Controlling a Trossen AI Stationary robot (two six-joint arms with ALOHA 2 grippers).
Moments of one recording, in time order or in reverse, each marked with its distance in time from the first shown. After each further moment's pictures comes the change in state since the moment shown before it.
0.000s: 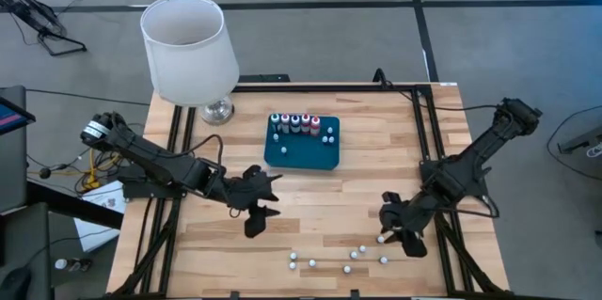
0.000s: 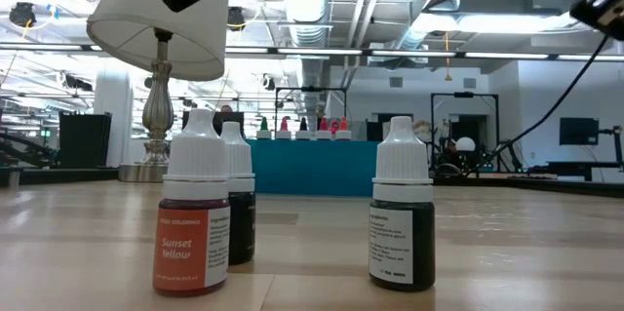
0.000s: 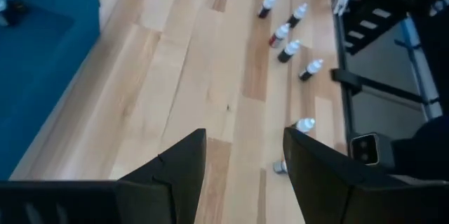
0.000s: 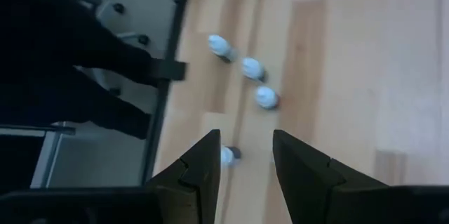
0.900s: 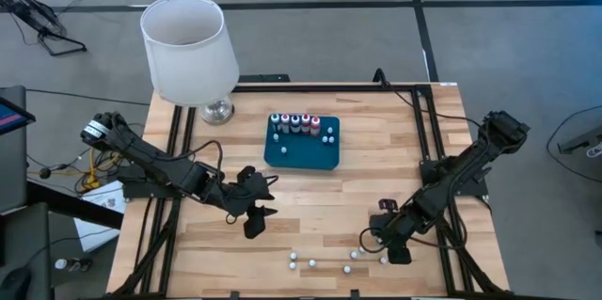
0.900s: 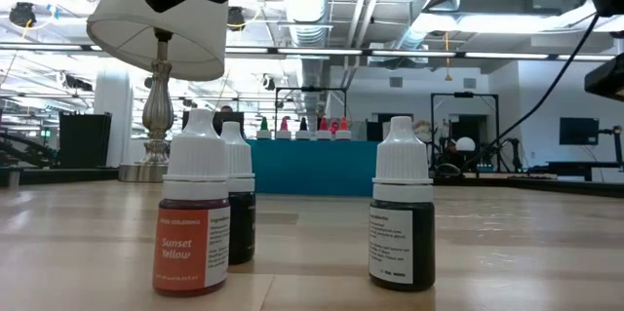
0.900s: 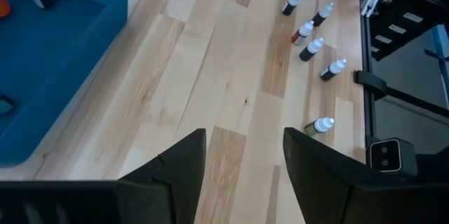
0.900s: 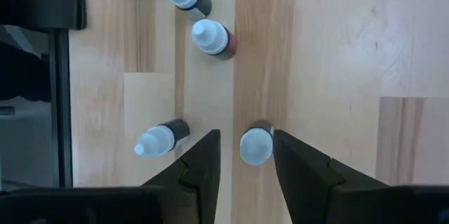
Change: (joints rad) left arm -0.049 0.000 0.000 -0.059 -0.104 -0.089; right arm 0.022 0.292 0.000 0.002 0.008 0.095
